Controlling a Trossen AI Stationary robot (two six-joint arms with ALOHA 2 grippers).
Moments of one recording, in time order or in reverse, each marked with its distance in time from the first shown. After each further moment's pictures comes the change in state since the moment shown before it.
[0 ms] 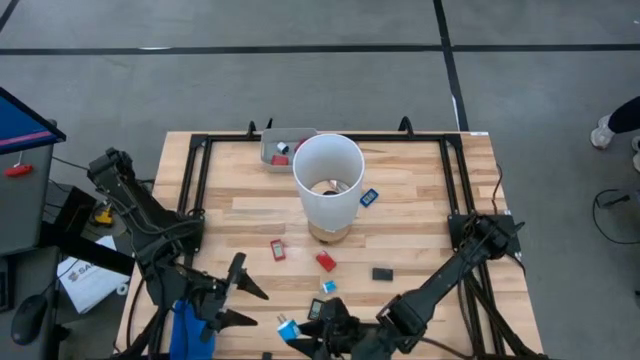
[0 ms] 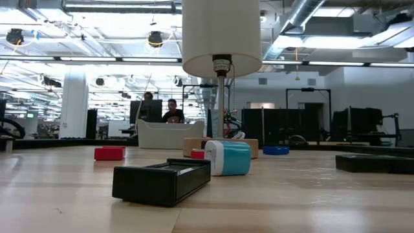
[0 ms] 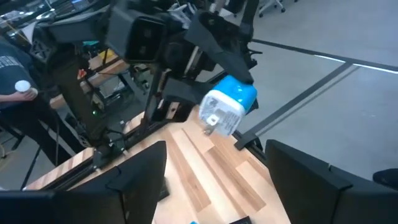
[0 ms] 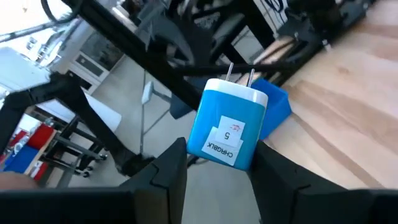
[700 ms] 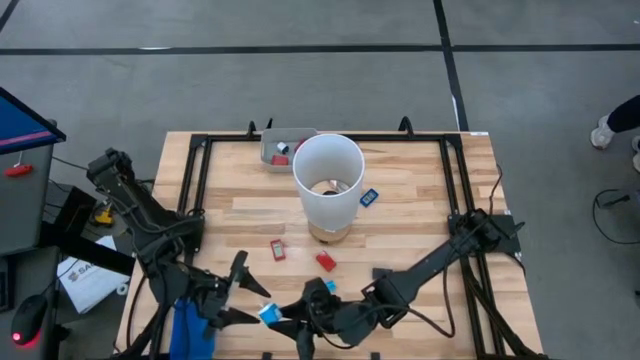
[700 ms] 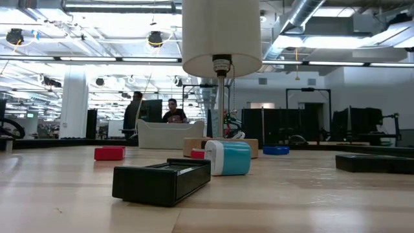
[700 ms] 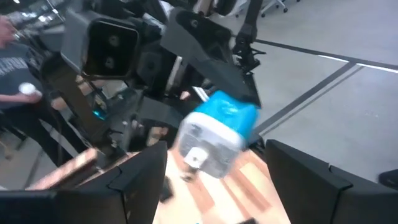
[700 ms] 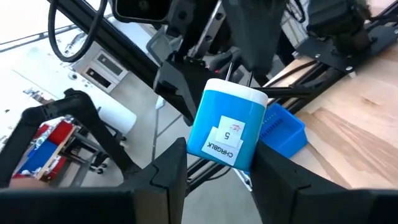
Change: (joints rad) left arm 0.031 0.000 0.000 0.013 0.011 0.020; right arm -0.108 0.000 0.001 0.113 -0.154 -0.116
